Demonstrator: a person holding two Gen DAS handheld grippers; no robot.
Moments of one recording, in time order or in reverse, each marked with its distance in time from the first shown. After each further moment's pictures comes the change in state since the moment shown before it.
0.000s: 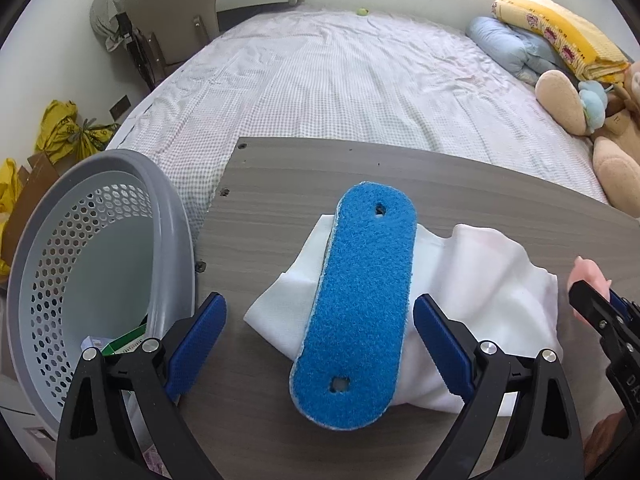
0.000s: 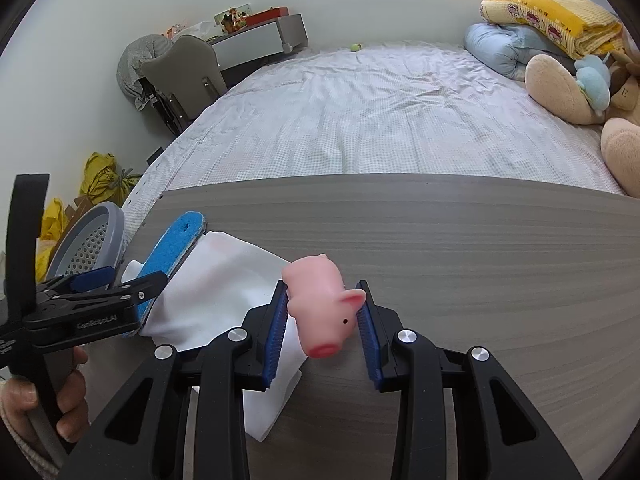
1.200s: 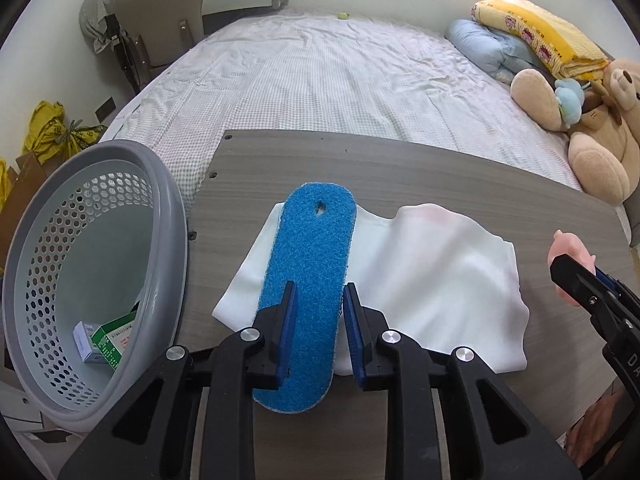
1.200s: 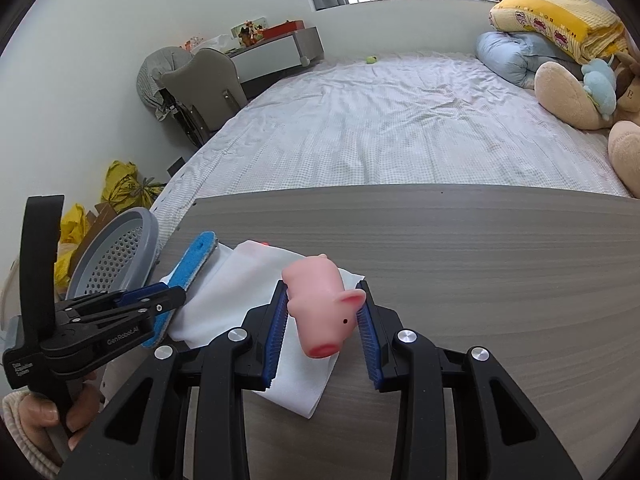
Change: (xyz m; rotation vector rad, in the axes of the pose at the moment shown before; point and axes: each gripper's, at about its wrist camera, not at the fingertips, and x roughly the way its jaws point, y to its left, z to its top) left arm -0.028 -0.006 -0.023 0.016 -0.016 -0.078; right arm -0.028 0.011 -0.006 -0.008 -0.046 0.072
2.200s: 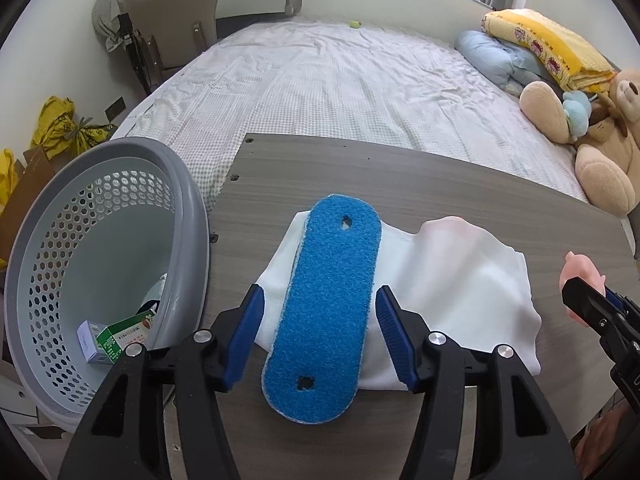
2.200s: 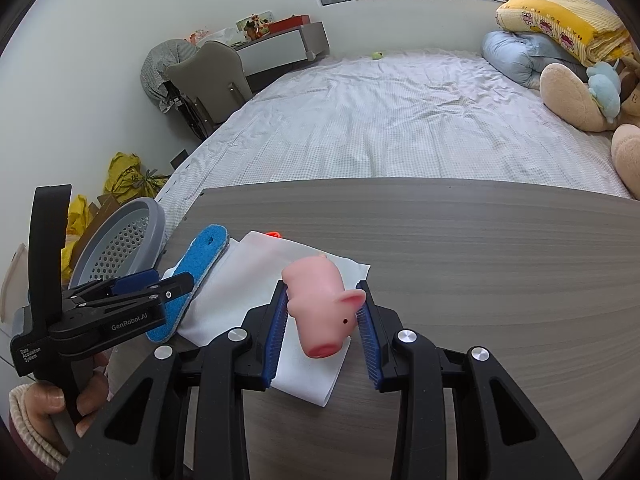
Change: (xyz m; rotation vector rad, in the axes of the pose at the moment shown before) left arm 0.002 0.017 -0.001 -0.030 -0.032 0.014; right arm 0.000 0.009 -0.003 -0.014 0.024 0.001
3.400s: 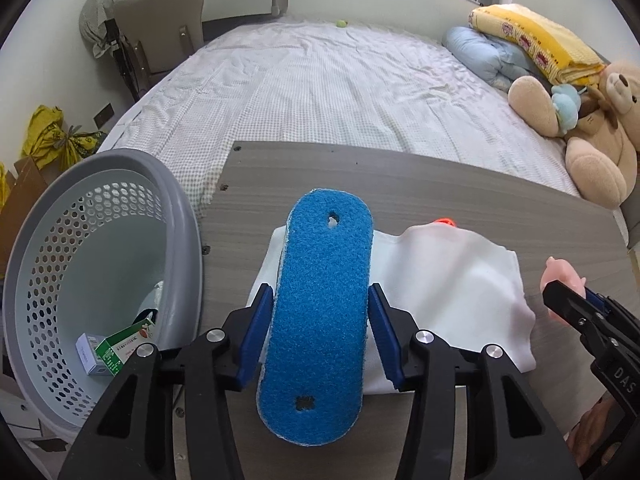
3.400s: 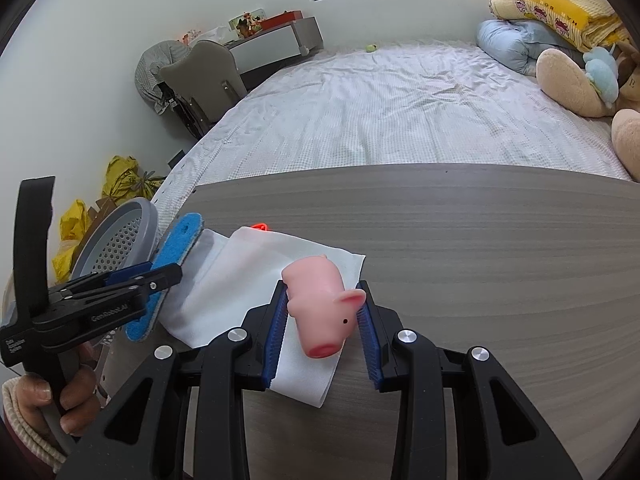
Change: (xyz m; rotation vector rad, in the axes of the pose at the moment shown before) left arm -0.006 0.000 0.007 0.033 -0.003 -0.033; right arm 0.006 -0.008 -0.008 0.031 0.012 0.008
